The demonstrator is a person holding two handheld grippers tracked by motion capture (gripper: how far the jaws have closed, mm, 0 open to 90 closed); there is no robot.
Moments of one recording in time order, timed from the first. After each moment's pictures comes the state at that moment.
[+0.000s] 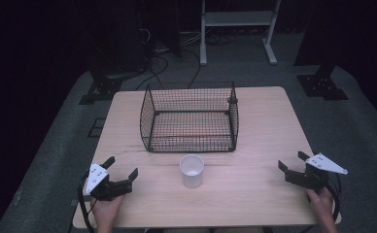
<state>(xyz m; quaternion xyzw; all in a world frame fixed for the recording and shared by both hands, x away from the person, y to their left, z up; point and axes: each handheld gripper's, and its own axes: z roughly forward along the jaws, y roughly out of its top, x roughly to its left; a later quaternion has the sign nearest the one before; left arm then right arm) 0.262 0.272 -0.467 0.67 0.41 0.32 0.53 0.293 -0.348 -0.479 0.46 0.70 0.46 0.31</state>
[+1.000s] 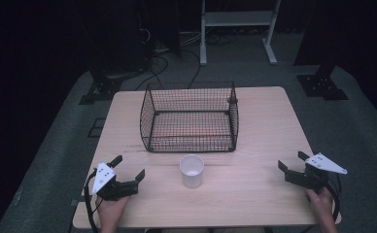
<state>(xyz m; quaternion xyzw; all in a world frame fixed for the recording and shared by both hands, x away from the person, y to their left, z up) 0.261 0.253 -0.461 0.68 0.38 0.31 0.54 0.293 -0.347 -0.479 0.46 0.70 0.45 0.32</state>
